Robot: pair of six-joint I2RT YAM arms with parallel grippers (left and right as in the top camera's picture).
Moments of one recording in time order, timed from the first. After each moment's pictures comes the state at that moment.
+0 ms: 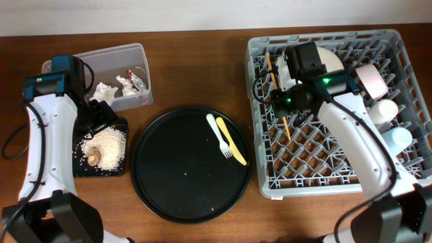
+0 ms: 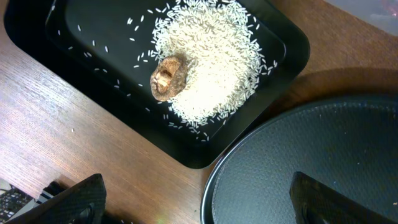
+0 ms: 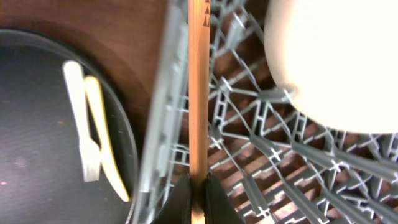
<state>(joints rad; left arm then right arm) 0.18 1.70 1.60 -1.39 -0.15 -0.46 0.23 1.66 1.49 -1.03 -0.03 0.05</state>
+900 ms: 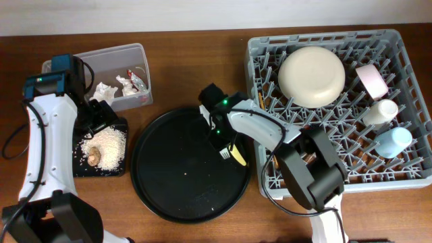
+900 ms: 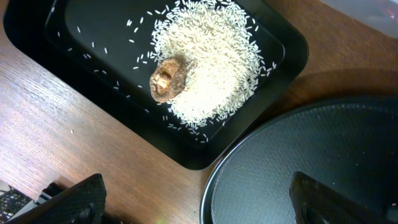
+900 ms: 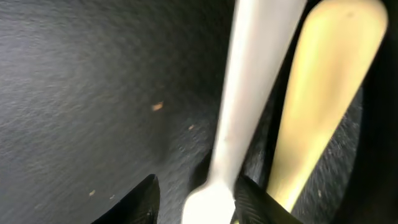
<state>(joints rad) 0.18 1.70 1.60 -1.39 -0.15 -0.46 0.62 2.14 1.55 -0.90 -0.14 0.08</state>
